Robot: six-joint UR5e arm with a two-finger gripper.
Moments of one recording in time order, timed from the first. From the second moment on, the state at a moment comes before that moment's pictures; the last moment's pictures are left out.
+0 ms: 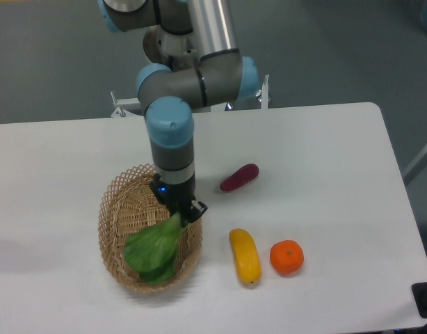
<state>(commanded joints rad) 2.31 -1.84 -1.82 -0.80 1.50 0.96</state>
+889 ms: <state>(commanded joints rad) 2.66 -1.81 -1.69 -0.83 1.48 1.37</state>
